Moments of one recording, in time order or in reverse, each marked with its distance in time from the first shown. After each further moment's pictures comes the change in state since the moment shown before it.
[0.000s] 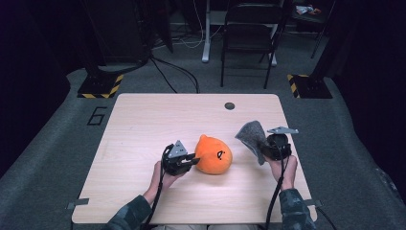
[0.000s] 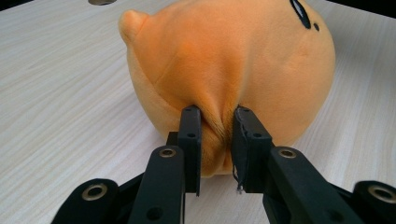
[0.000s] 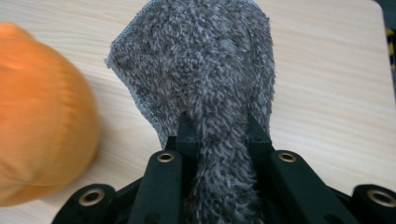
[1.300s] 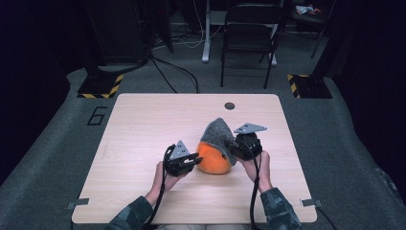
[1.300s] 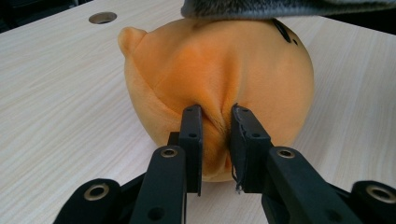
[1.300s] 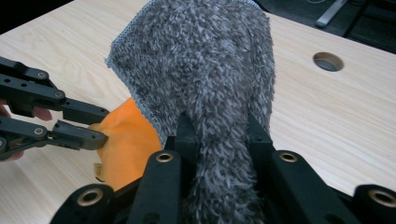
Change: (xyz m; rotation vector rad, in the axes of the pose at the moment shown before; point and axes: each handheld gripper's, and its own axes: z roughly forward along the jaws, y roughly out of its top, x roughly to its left) left arm -0.012 0.009 -0.003 -0.041 0.006 0.001; right arm 0.090 0.033 -0.002 -0.055 0.205 -0.181
